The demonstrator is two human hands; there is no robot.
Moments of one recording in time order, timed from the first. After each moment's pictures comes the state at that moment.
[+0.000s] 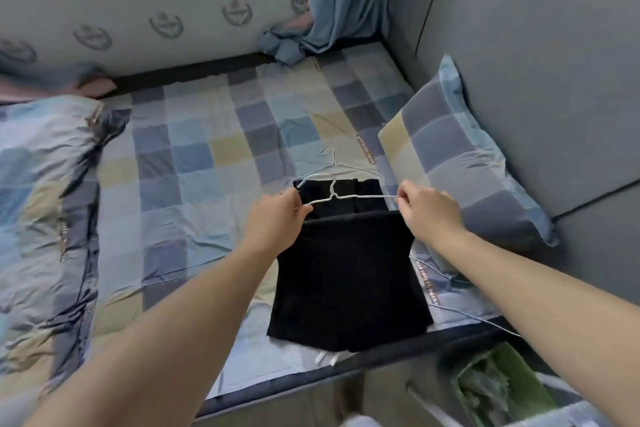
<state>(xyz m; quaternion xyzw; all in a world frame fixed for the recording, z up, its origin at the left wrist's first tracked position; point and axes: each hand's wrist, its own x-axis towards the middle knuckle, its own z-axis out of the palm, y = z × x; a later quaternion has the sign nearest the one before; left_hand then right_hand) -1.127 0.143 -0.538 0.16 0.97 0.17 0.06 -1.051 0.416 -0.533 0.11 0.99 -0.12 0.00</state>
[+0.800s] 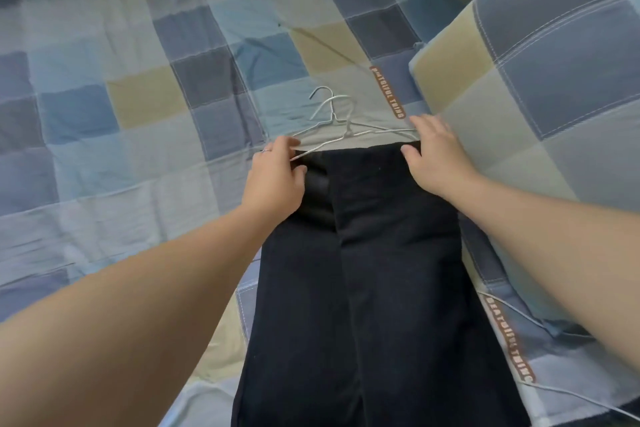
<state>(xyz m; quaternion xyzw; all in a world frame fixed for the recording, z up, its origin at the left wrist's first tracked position) -1.335 0.221 -0.871 0.08 0.92 0.34 0.17 -1.281 0.480 -0.863 0.19 0.95 -0.22 0.07</state>
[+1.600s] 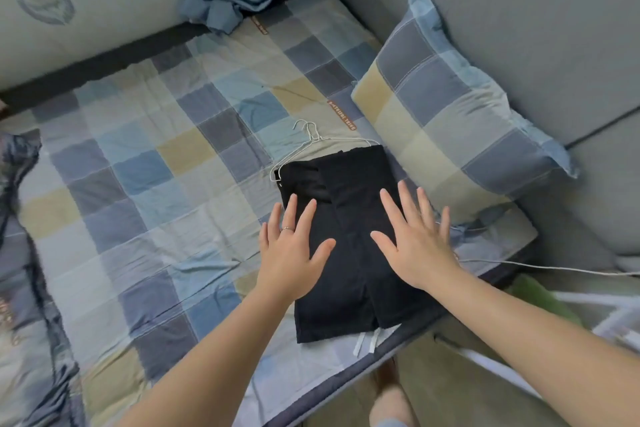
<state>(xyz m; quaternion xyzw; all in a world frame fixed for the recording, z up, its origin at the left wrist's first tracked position) -1.138 0.102 -0.620 0.27 0.92 0.19 0.21 -1.025 0.306 -0.615 0.23 0.96 -0.09 0.14</state>
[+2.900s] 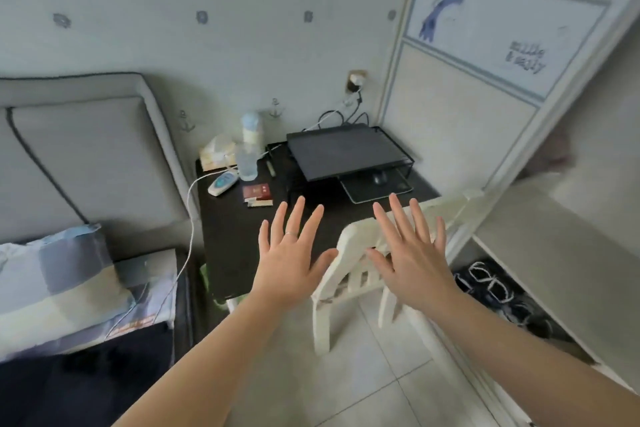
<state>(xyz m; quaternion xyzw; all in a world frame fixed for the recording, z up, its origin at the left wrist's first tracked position) -0.587 0.134 -0.393 0.88 0.42 0.18 0.11 -0.384 0.025 -0.369 0.79 0.61 0.06 -0.08</state>
